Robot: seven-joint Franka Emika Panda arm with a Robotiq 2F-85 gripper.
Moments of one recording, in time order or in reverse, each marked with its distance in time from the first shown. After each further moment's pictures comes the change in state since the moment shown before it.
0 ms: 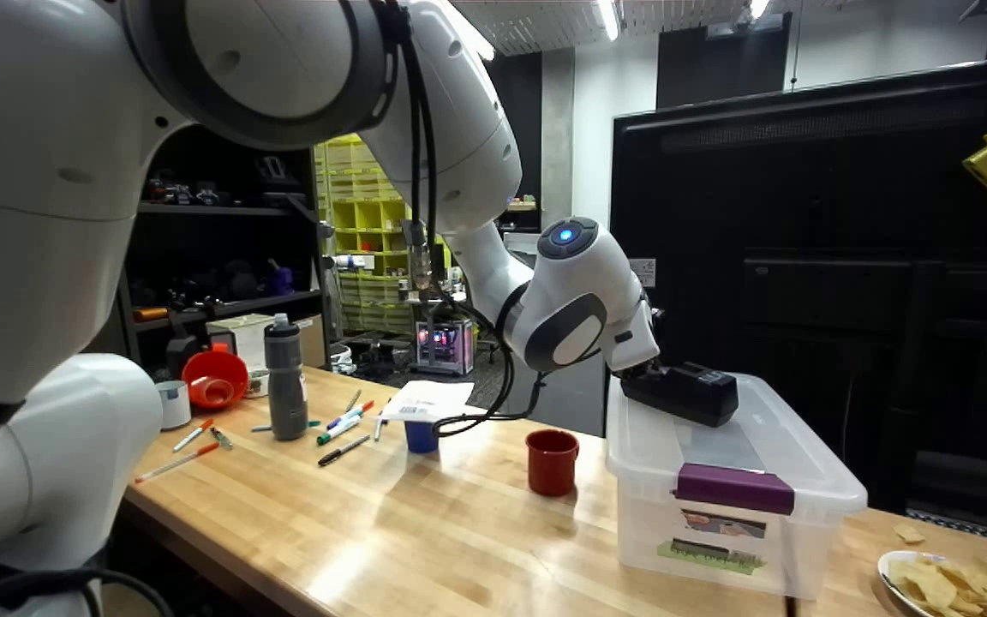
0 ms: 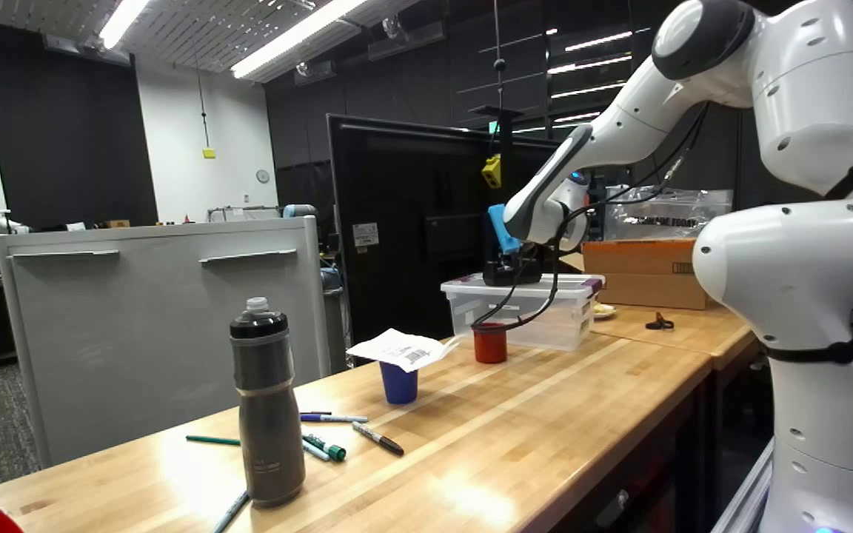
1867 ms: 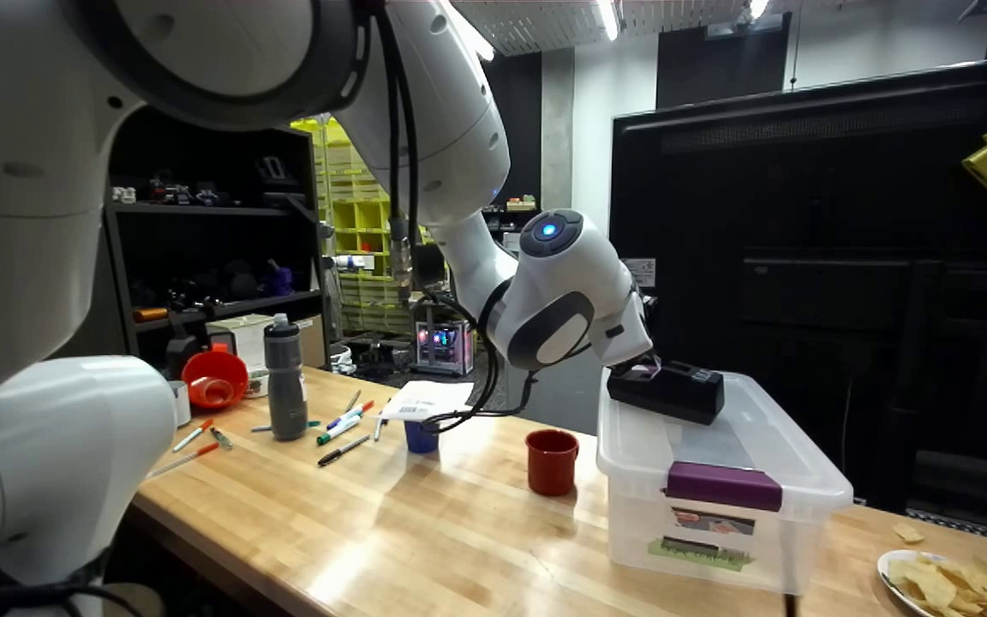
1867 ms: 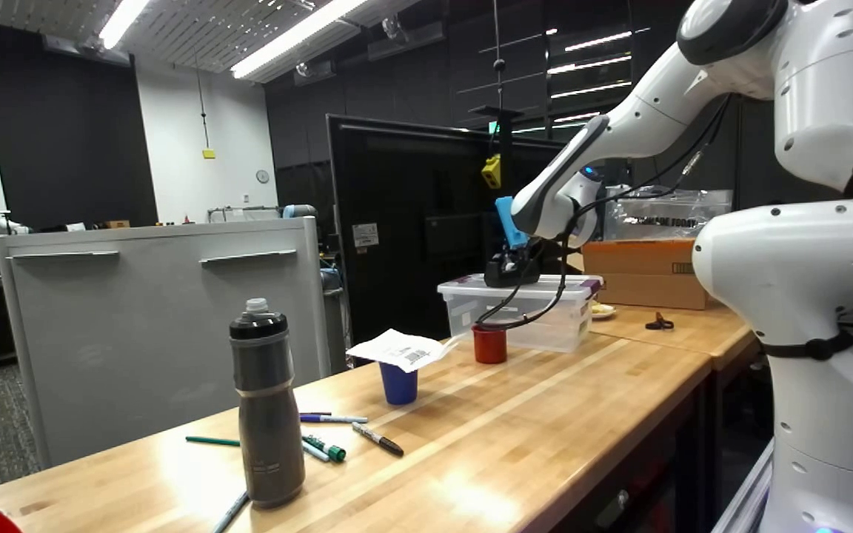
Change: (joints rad) arm -0.241 0.007 0.240 -0.097 -0.004 0.073 -0.053
